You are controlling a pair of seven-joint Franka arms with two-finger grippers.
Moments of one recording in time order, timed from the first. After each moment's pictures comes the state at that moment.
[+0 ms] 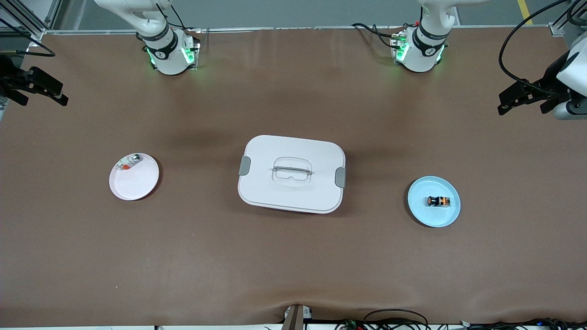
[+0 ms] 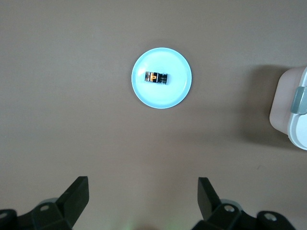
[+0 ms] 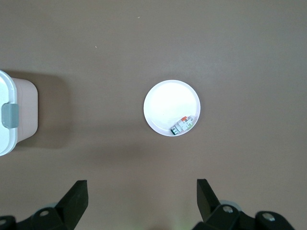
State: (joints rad) left arm 0.04 -0.06 -0.10 -1.61 0.01 1.53 -0.07; right arm -0.04 -0.15 -0.02 -1.67 0.03 1.53 -0.02
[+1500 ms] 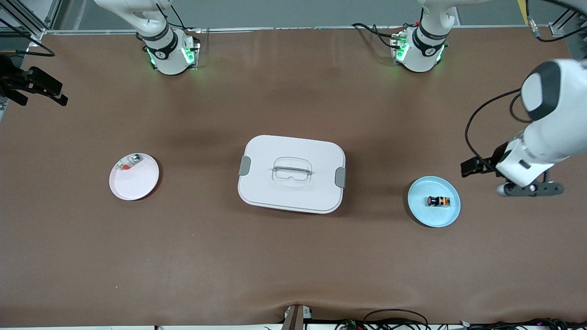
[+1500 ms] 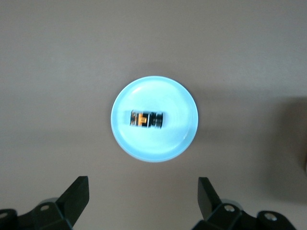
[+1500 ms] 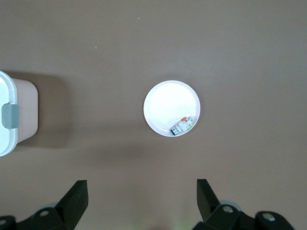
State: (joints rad) left arm 0.04 0.25 -0.10 -1.76 0.01 2.01 -0.06; right arm -0.04 -0.15 -0.02 -1.67 0.03 1.53 -0.02
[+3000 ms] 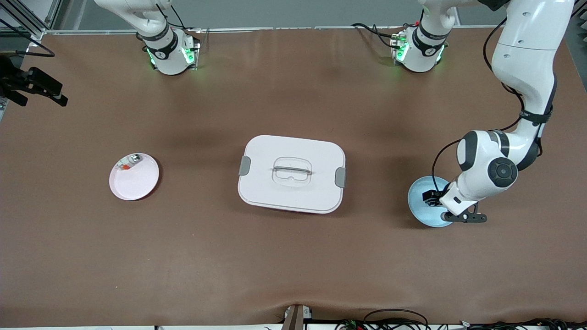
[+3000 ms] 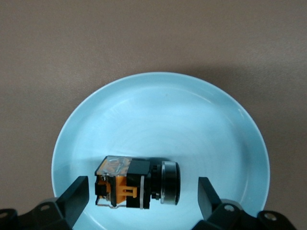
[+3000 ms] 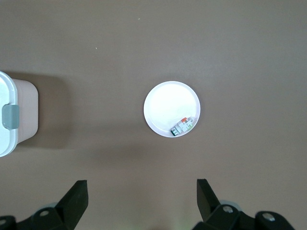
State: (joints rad) left arm 0.04 0.59 -0.10 -1.87 0.09 2.44 -0.05; right arm -0.04 -0.14 -0.02 -1.67 0.03 1.53 -0.02
